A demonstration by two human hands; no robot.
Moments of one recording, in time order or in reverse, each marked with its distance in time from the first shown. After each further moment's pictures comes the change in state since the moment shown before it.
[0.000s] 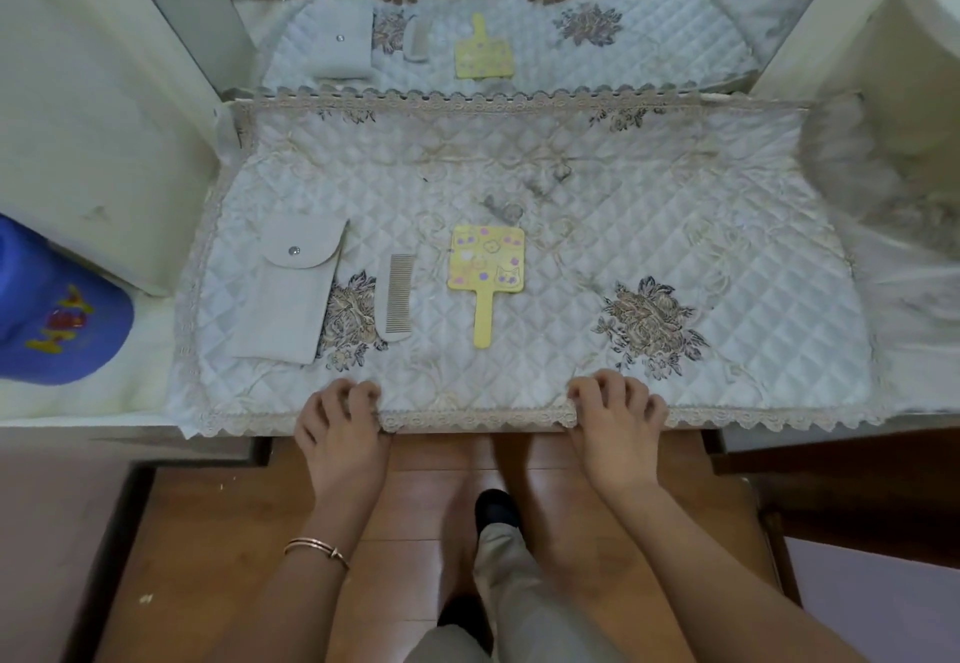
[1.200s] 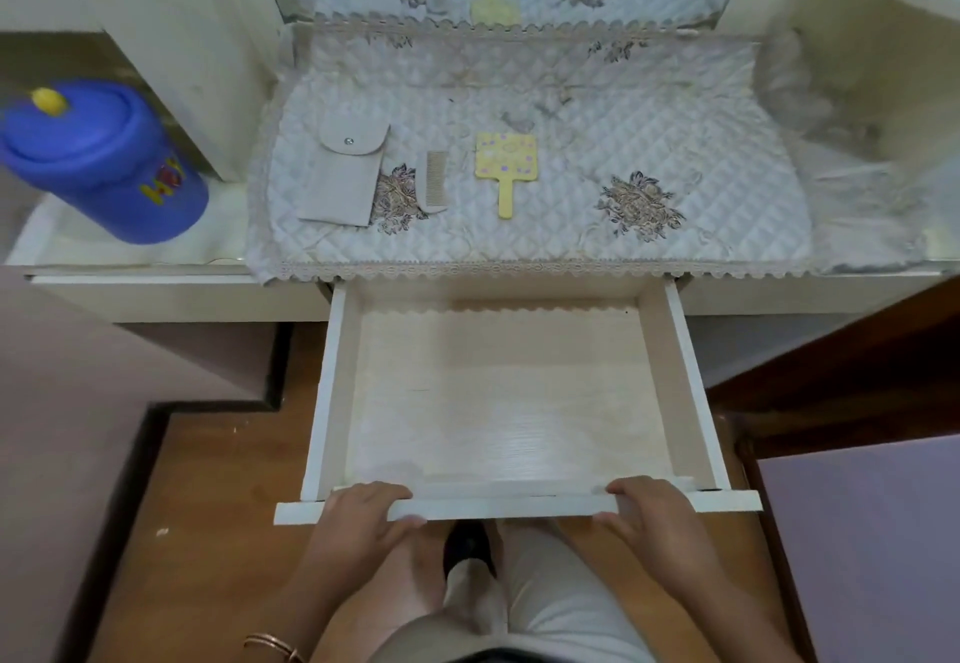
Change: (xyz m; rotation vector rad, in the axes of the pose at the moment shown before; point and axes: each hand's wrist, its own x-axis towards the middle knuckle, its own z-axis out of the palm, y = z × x) left_hand -0.215 -0.128 -0.015 -0.084 -0.573 0.247; right_hand -0.261 0.011 -0.036 0.267 -0.494 0.103
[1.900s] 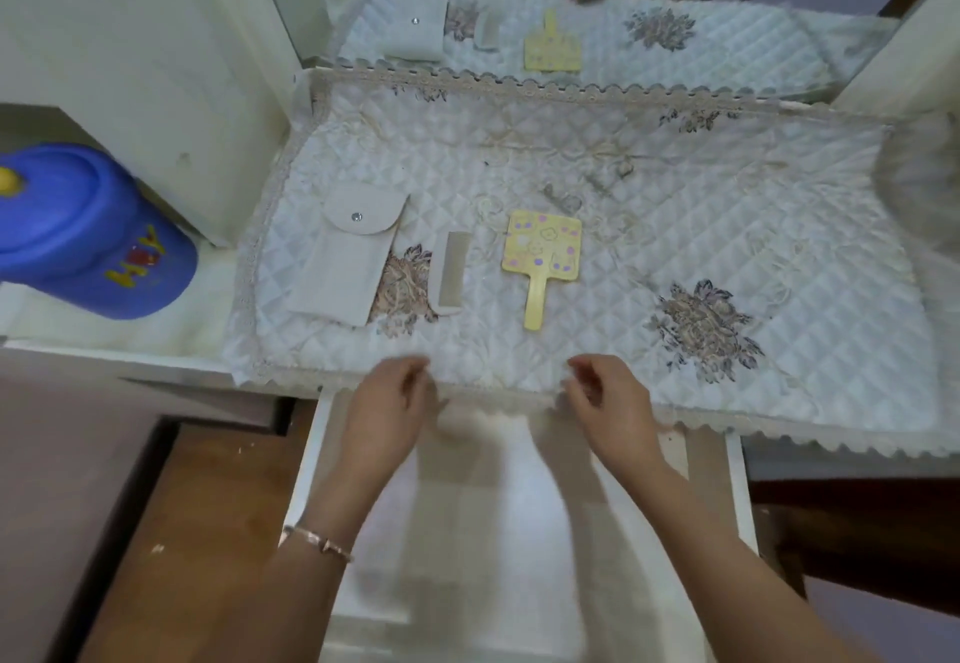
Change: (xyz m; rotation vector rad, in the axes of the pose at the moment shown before) left_hand 0.190 0.084 -0.134 -0.308 0.570 -0.027; right_hand 0.239 -0.105 -0.109 0.384 0.218 -0.161
